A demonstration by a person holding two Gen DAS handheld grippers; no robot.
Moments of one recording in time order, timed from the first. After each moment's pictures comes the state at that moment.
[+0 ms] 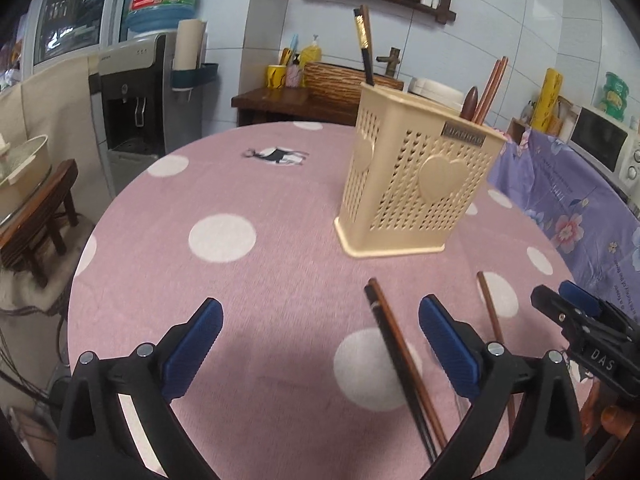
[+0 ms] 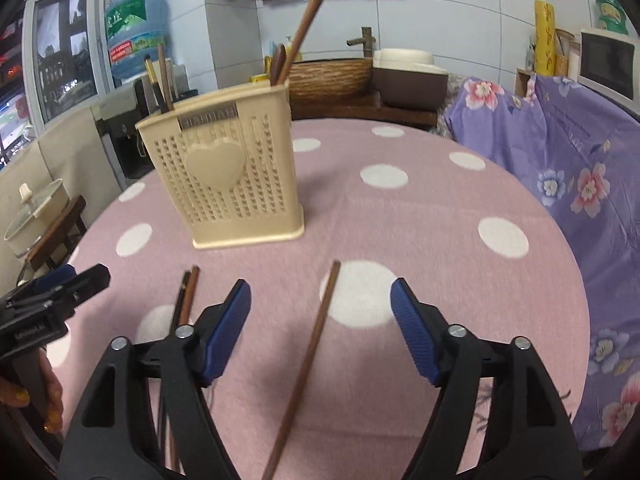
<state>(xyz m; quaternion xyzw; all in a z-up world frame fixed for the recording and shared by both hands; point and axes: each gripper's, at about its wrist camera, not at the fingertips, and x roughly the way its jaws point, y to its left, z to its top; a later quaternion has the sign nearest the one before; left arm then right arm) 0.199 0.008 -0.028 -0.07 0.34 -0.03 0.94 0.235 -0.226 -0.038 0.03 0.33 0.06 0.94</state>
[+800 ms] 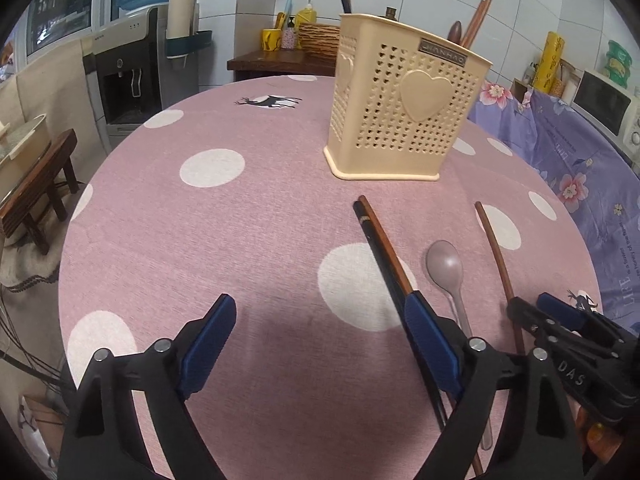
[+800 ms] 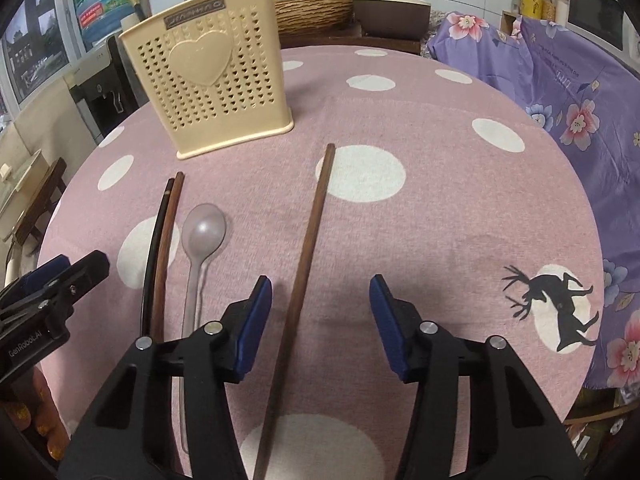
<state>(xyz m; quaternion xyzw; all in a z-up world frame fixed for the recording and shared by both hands) 0.172 -0.016 -0.060 -0.05 0.40 -0.03 0.91 0.209 -0.208 -0.084 0.04 0.44 0.03 0.90</state>
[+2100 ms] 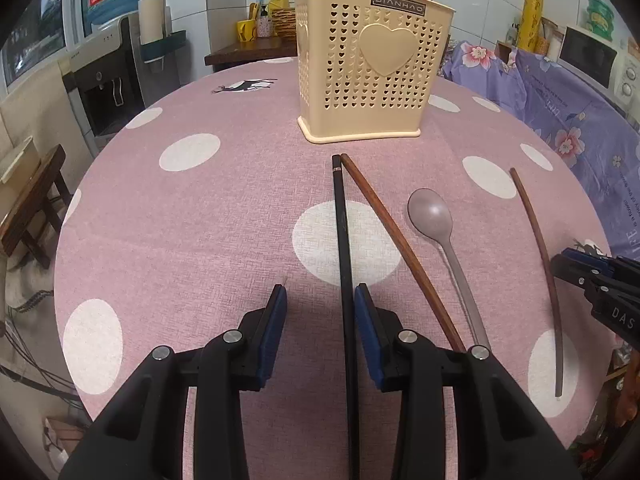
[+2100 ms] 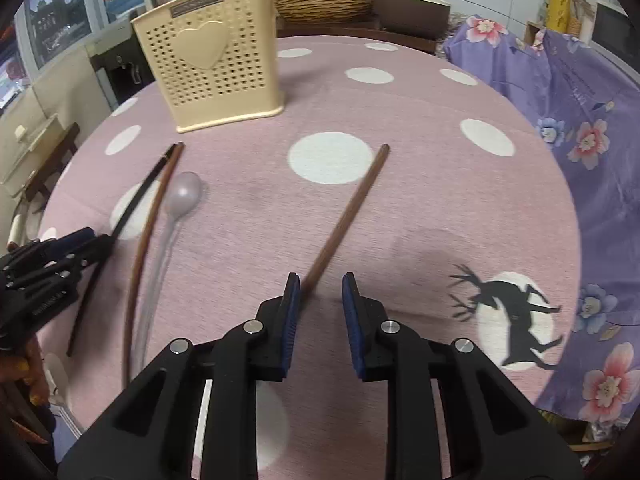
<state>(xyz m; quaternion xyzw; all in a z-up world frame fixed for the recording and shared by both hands) 0.161 -0.039 -0.074 0.00 0.43 -0.05 0.90 0.197 -0.254 -0.077 0.00 0.45 0.06 0.89</state>
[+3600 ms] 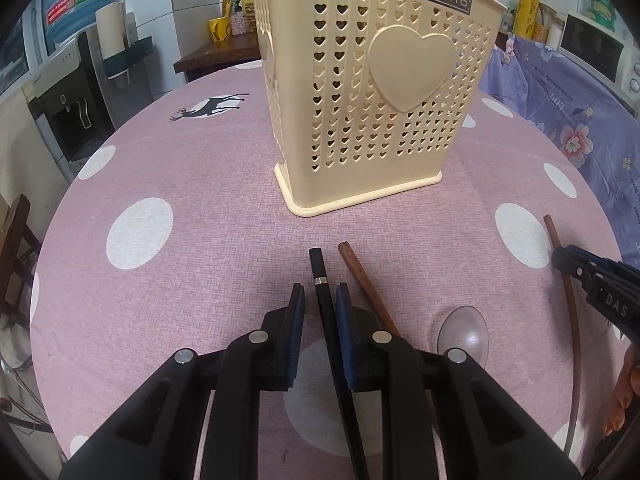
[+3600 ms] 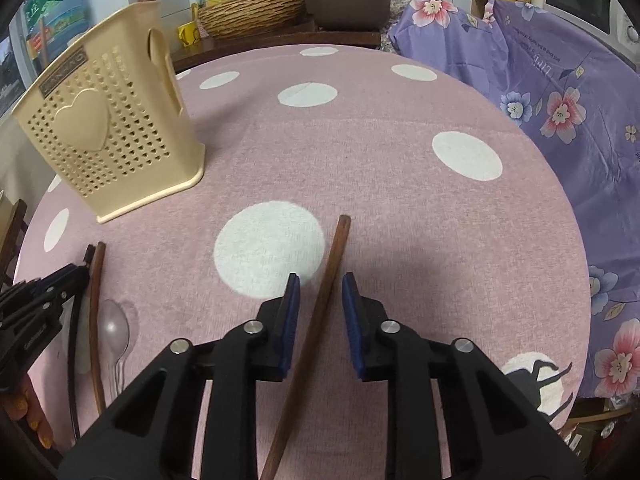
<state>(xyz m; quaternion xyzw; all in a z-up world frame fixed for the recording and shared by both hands) 0.253 -0.047 -0.072 0.03 0.44 -0.07 0.89 0.287 -0.268 -0.084 0.07 0.45 -0.03 0.89</state>
